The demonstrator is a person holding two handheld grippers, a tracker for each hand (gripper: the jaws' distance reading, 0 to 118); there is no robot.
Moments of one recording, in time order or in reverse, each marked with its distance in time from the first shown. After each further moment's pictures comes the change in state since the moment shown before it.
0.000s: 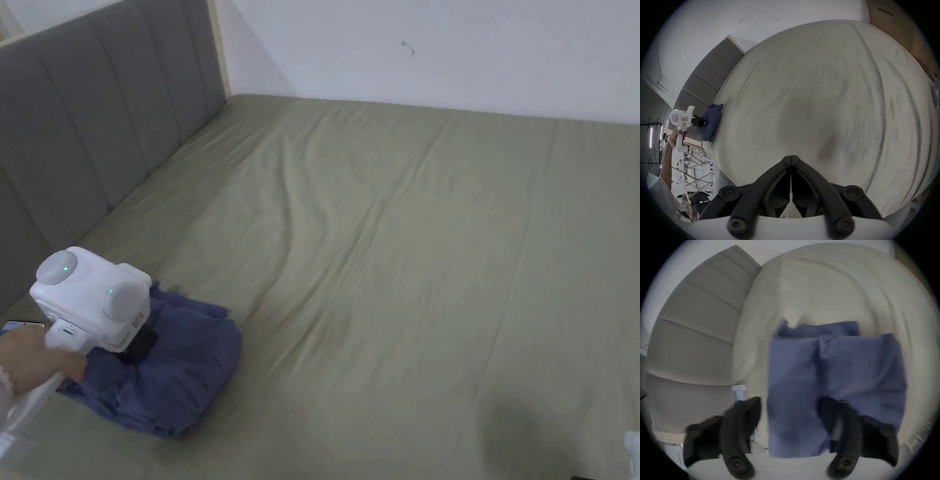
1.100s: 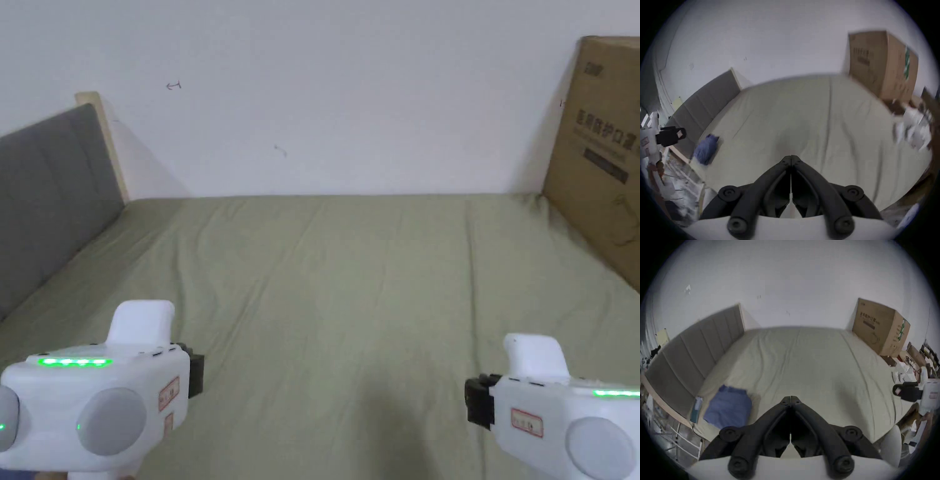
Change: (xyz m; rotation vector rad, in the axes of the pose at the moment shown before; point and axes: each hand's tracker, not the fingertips) left arm 0.173 -0.061 0.269 0.718 -0.299 0.242; right arm -0.018 0.004 0.149 0.511 -0.233 0.160
